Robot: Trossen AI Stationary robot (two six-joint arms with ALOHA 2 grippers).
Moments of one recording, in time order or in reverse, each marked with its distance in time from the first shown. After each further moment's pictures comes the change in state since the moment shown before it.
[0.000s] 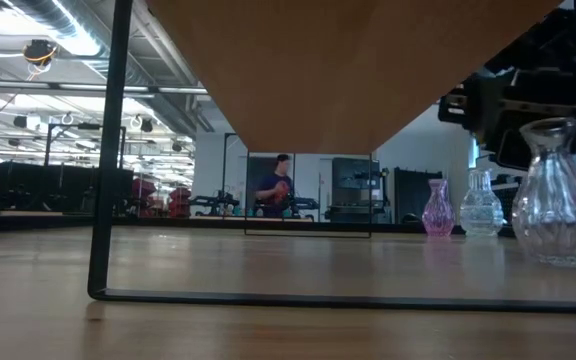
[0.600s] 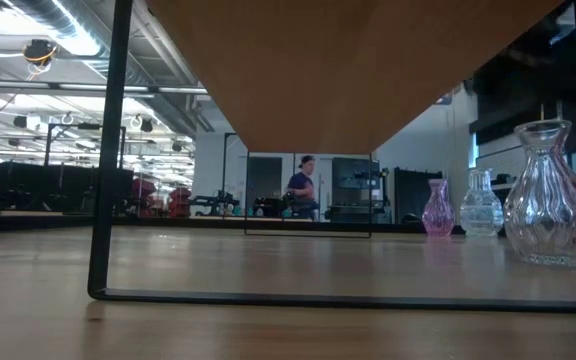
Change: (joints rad) left arm 0.000 0.000 0.000 0.000 0.000 0.000; right arm 0.061 -0.015 0.450 -0.641 0.376 -0.570
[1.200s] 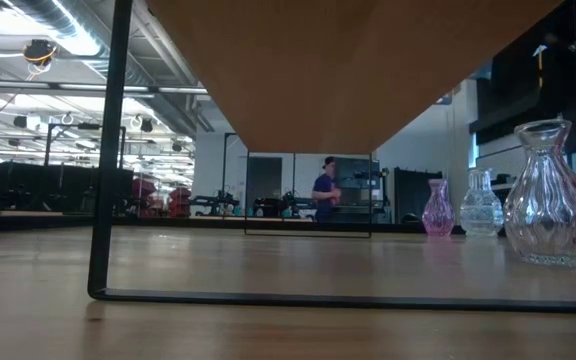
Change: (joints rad) left arm 0.000 0.000 0.000 0.000 0.000 0.000; right arm 0.414 0.136 0.071 -0.104 0.506 -0.006
